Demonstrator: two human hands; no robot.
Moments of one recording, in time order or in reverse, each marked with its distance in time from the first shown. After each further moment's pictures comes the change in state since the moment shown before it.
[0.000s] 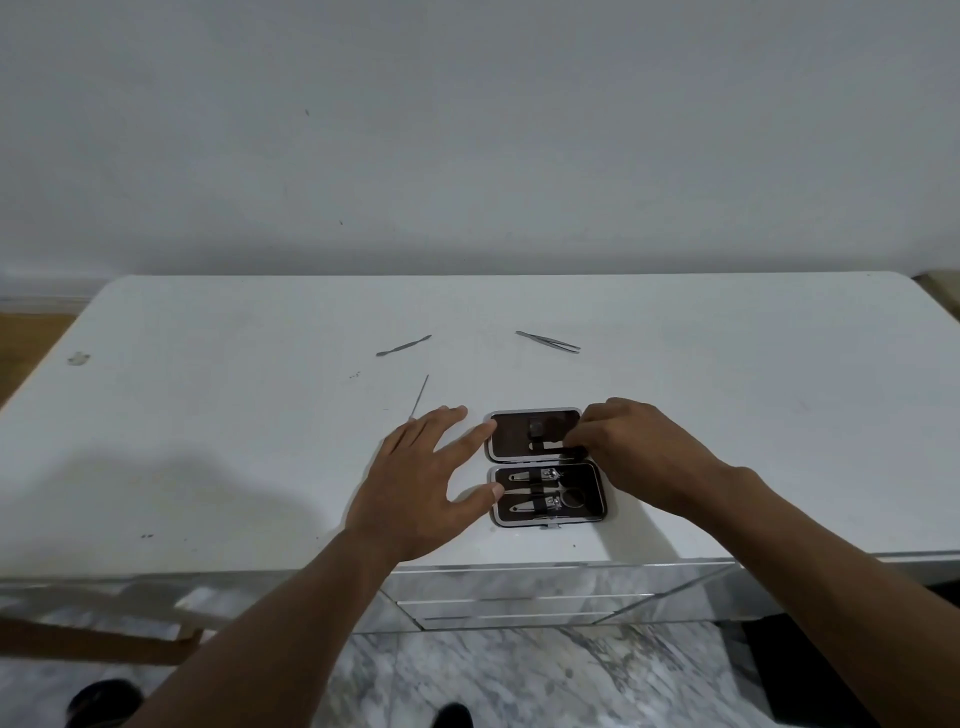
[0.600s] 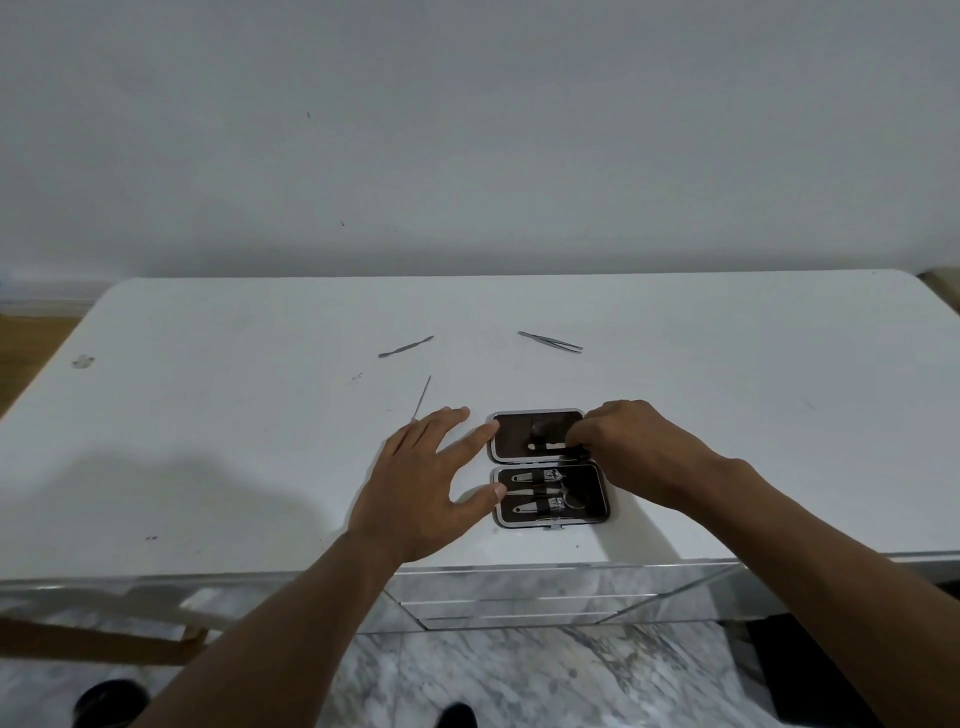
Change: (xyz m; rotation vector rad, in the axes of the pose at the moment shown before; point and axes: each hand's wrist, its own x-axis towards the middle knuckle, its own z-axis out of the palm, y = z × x) left_hand 0.000 0.000 -0.001 0.003 0.005 -0.003; right_hand 0.009 0.006 0.008 -0.042 -0.053 -0.001
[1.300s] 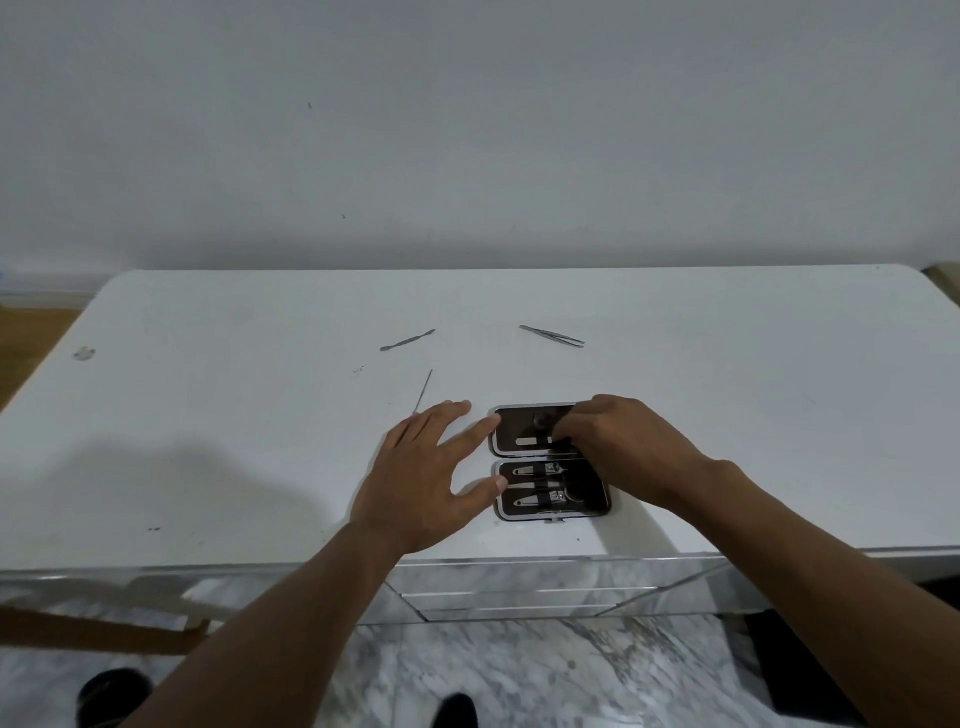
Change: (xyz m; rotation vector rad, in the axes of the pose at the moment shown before) left_hand -0.001 0.001 0.000 -0.004 -0.001 -0.004; right_hand 0.002 -0.011 0.004 0.031 0.078 -0.041
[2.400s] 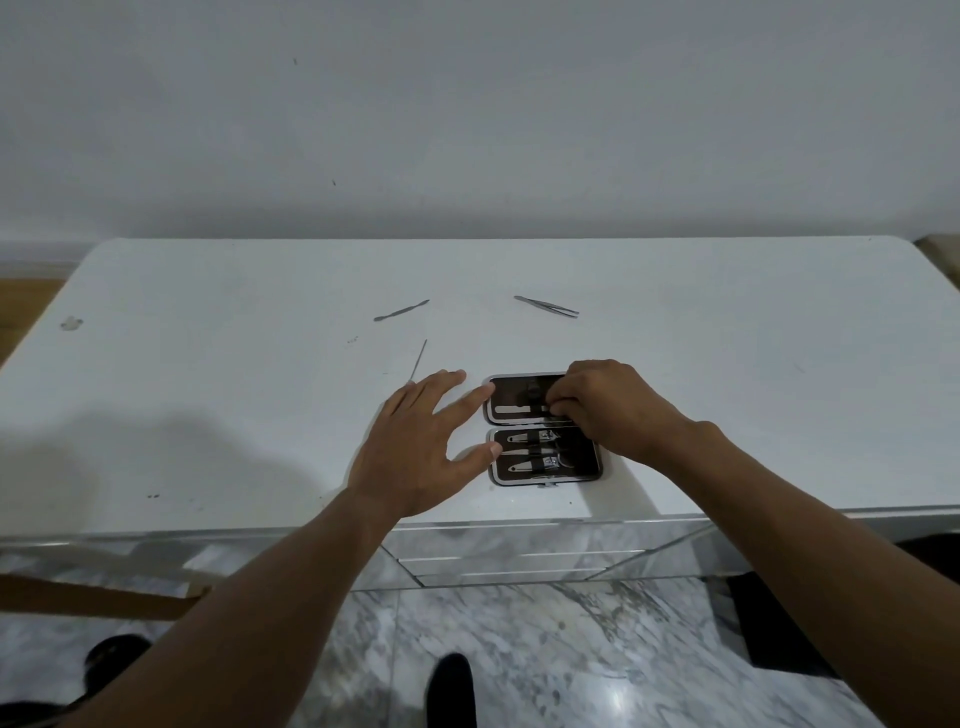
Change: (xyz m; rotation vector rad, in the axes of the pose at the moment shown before) left_hand 0.002 -0.002 0.001 -0.010 -0.027 0.006; right_hand 0.011 -0.008 -0.007 0.168 -0.036 0.187
